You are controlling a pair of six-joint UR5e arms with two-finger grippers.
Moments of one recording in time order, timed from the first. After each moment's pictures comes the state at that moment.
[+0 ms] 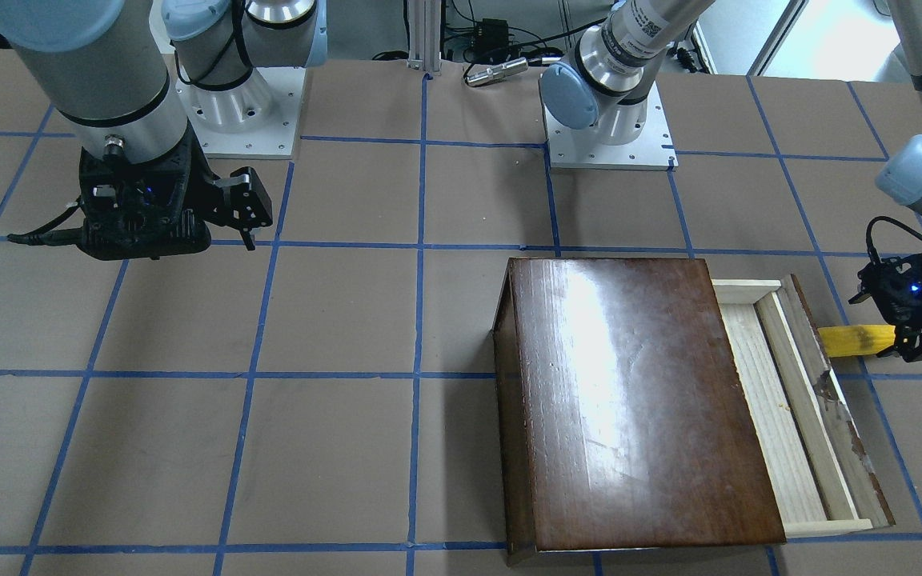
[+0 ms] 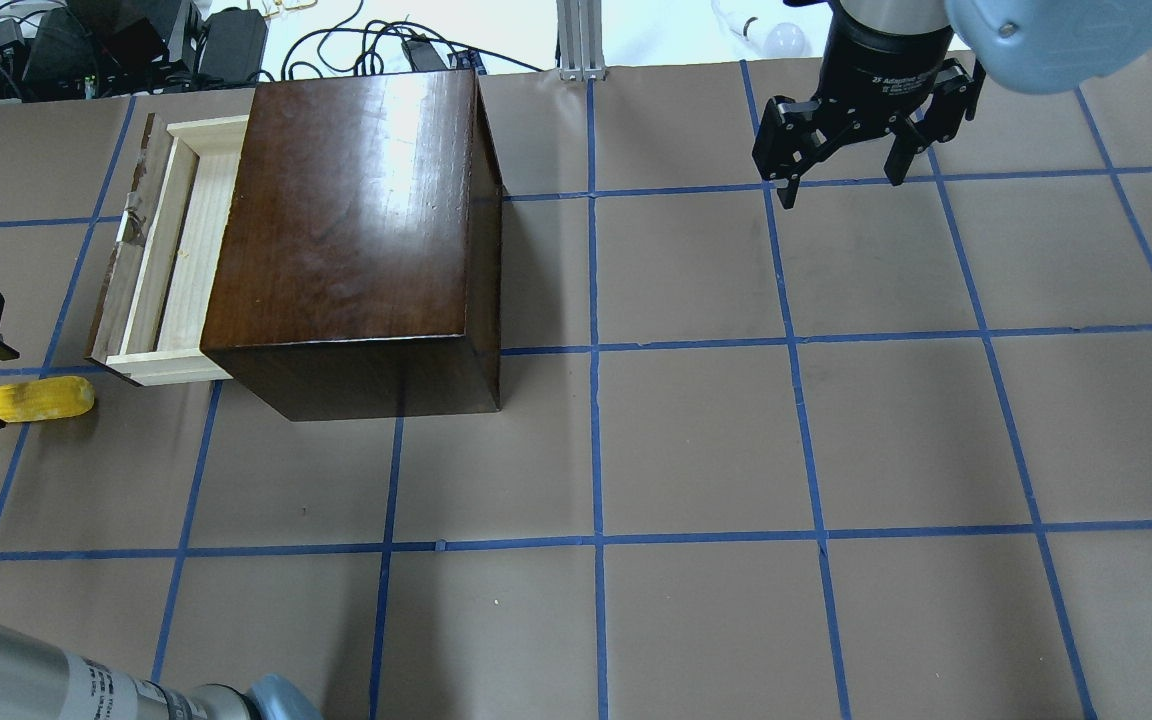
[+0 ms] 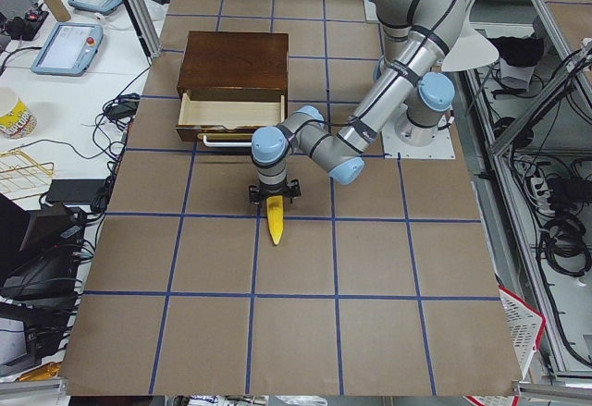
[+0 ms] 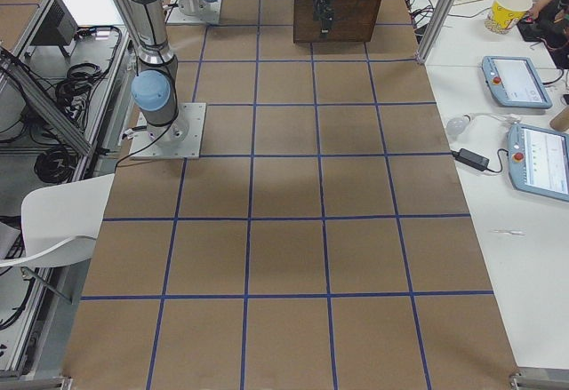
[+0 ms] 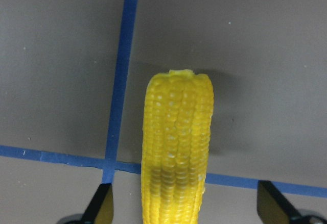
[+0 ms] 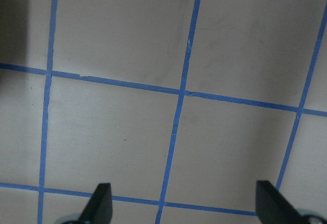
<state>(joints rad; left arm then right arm) -0.79 -1.98 -1.80 -0.93 1.62 2.21 1.64 -1.41 1.41 -1.52 -1.62 -0.10</state>
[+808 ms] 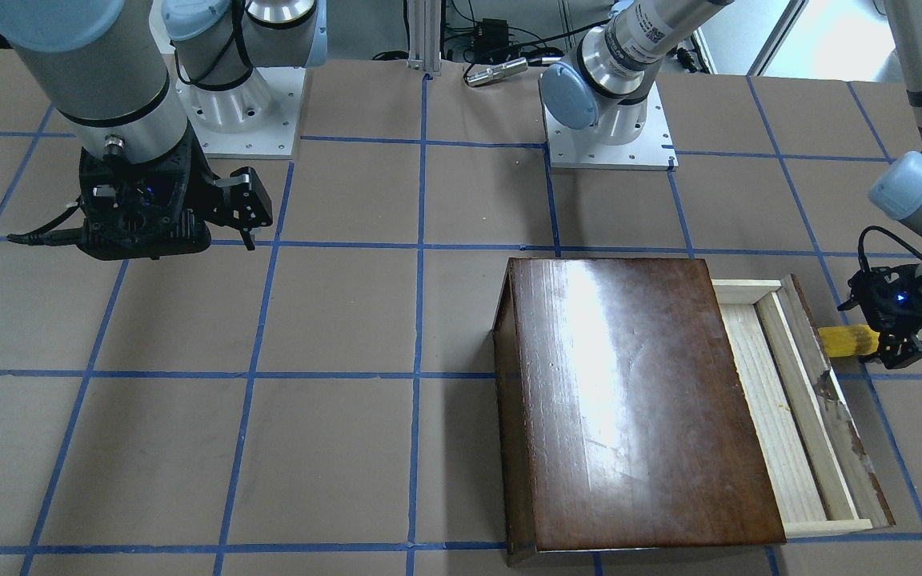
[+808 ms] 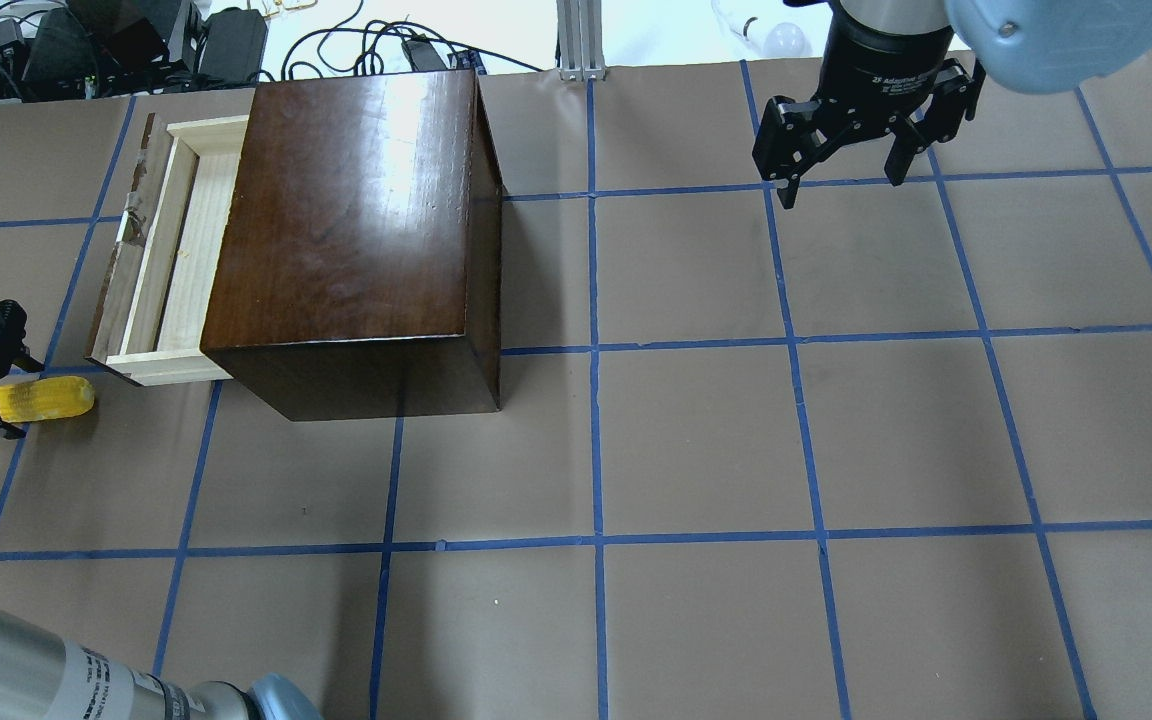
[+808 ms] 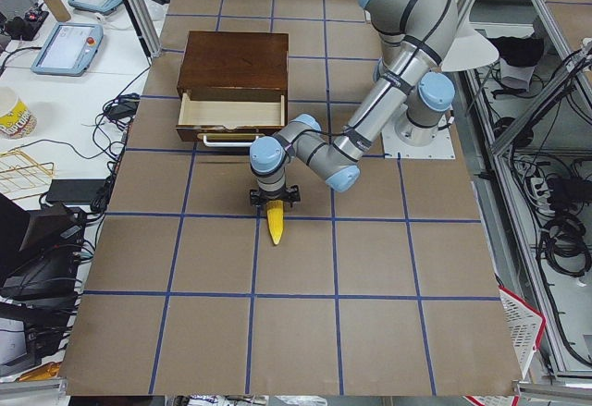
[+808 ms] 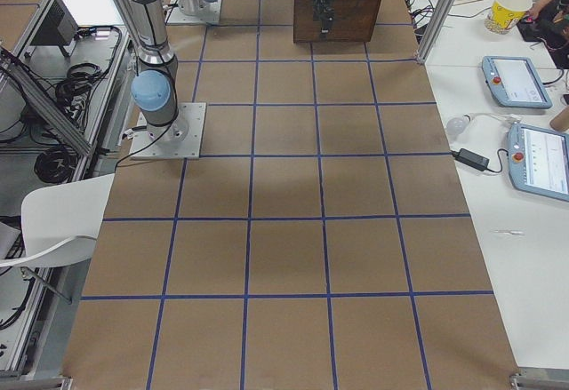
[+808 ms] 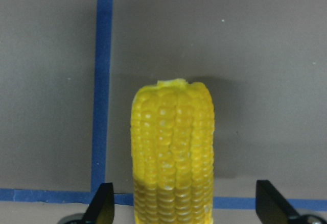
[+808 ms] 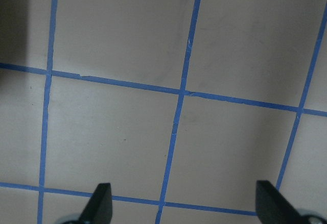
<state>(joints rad) -0.79 -2.03 -1.80 -0.92 1.62 2.26 1.64 -1.41 1.41 -1.52 -1.62 -0.10</state>
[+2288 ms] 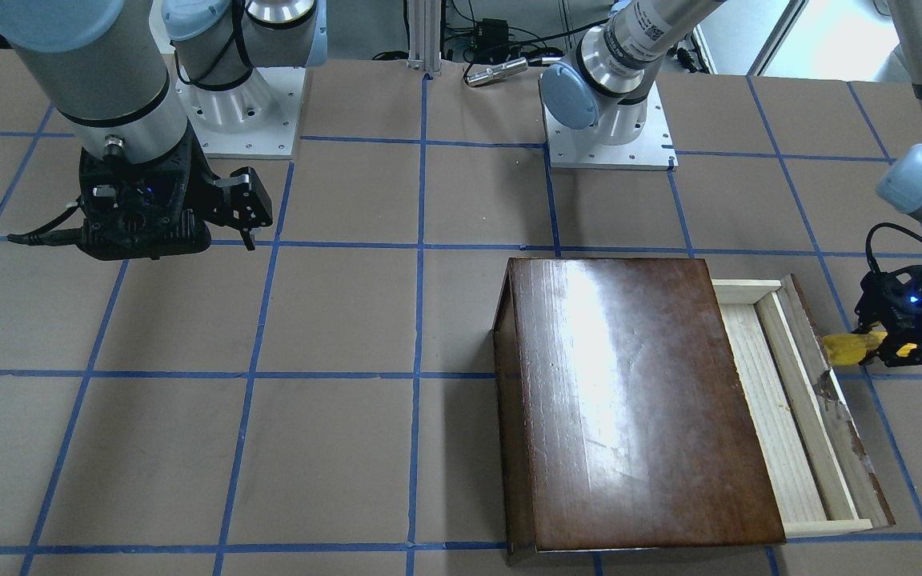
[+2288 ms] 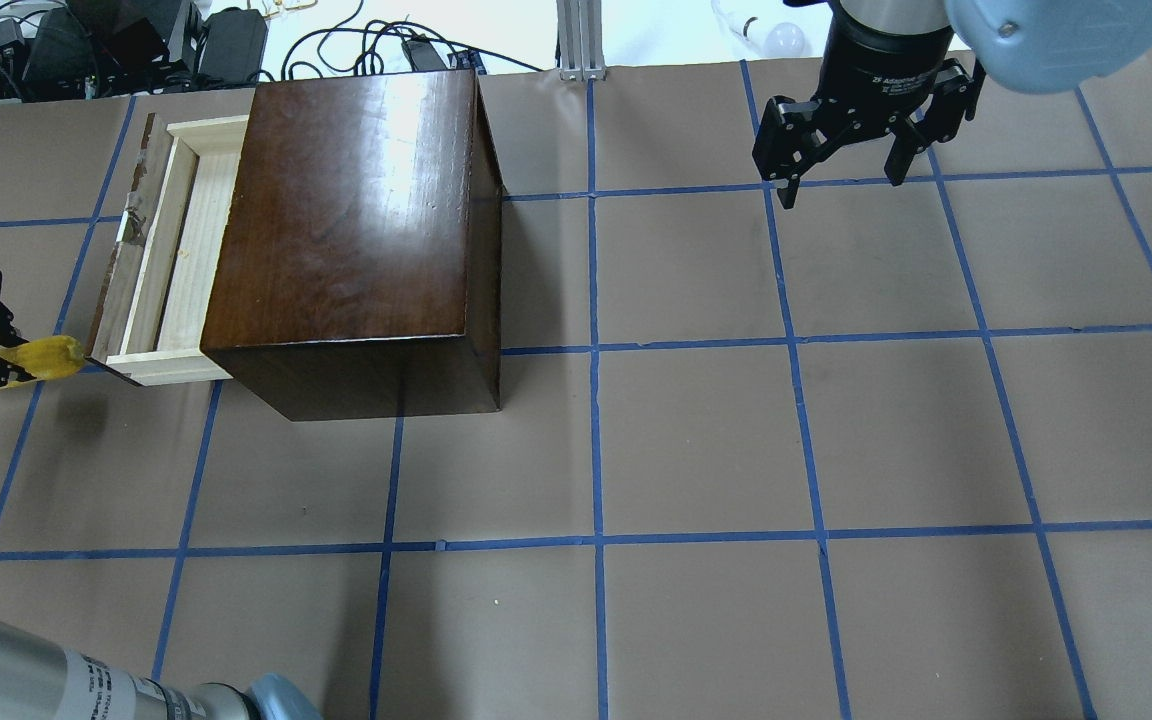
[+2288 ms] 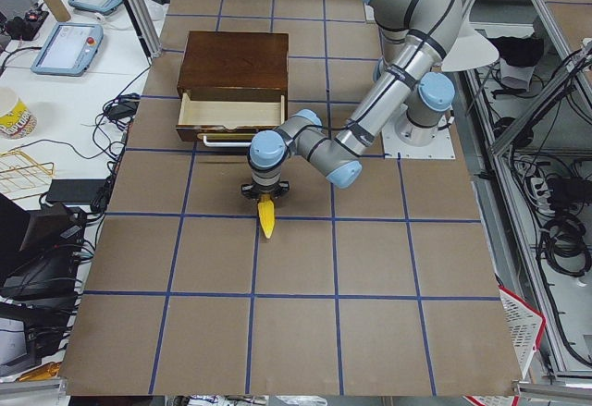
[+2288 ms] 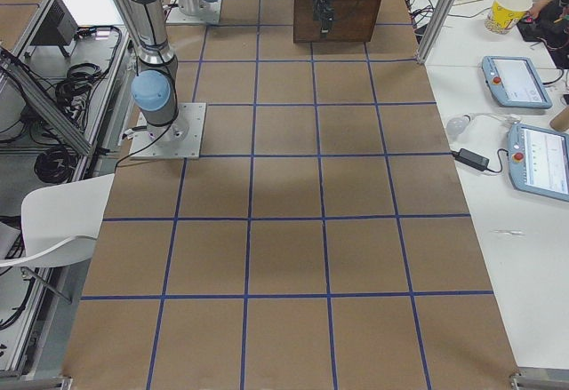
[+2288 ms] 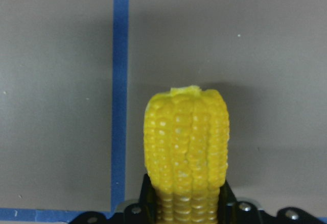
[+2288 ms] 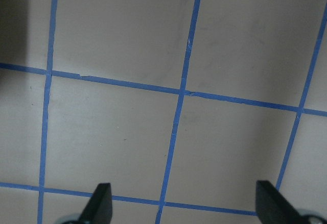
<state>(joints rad) -0.78 -1.97 -1.77 -0.91 1.48 2.14 1.64 -1.41 1.41 -1.52 -1.62 -0.10</state>
